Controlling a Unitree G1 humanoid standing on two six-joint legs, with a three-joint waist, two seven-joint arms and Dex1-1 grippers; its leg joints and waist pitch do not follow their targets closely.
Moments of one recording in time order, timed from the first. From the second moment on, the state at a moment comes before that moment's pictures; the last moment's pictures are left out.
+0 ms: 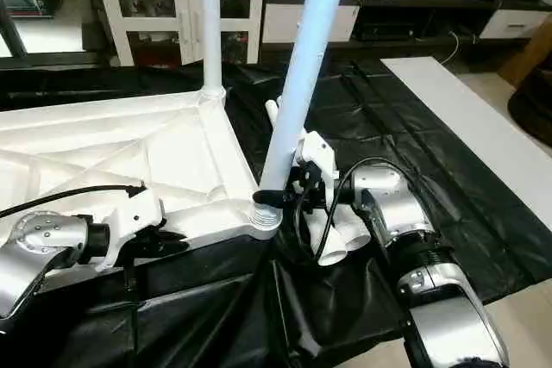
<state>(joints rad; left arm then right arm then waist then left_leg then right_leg) -0.23 0.66 -0.27 -0.05 -0.08 0.44 -1.02 -0.61 -0.35 0.20 0.70 0.20 -0.05 1.24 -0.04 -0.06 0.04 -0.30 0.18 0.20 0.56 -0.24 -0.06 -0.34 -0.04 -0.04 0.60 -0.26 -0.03</state>
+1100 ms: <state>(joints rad) -0.36 0.21 -0.32 -0.08 0.08 0.93 -0.50 -0.82 -0.02 0.10 0.92 0.05 0.13 0.21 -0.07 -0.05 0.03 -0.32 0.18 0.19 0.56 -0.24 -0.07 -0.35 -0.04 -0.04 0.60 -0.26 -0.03</state>
